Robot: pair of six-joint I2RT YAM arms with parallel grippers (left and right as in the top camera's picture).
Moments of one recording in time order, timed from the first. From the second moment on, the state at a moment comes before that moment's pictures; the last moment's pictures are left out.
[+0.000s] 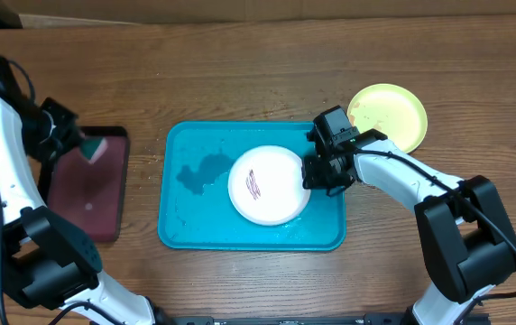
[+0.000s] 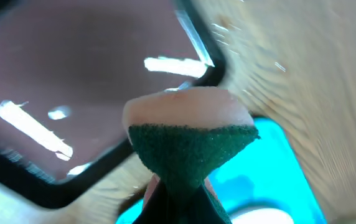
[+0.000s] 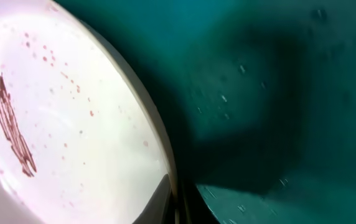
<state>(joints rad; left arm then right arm) 0.46 1.88 1.81 -1.33 0.24 -0.47 0.43 1.86 1.10 -0.54 -0.30 0.39</state>
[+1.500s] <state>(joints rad) -0.35 2.14 1.80 -1.26 0.31 -0.32 0.55 1.95 1.19 -0.49 -0.23 0.53</state>
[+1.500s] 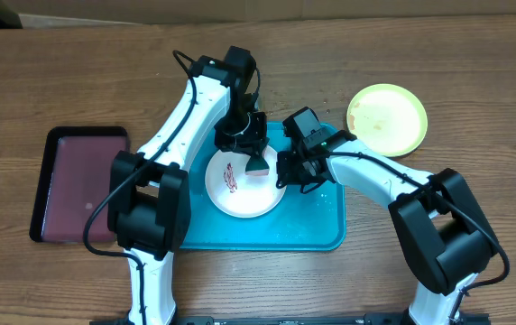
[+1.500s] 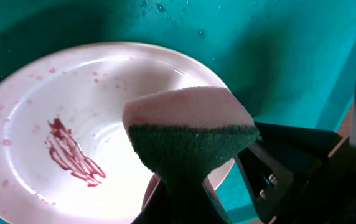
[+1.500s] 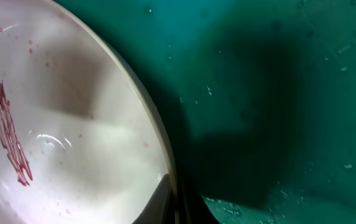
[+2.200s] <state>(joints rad) -0.39 2.25 1.80 -1.27 0.17 -0.37 0.54 1.96 1.20 -0.47 -0.23 0.55</state>
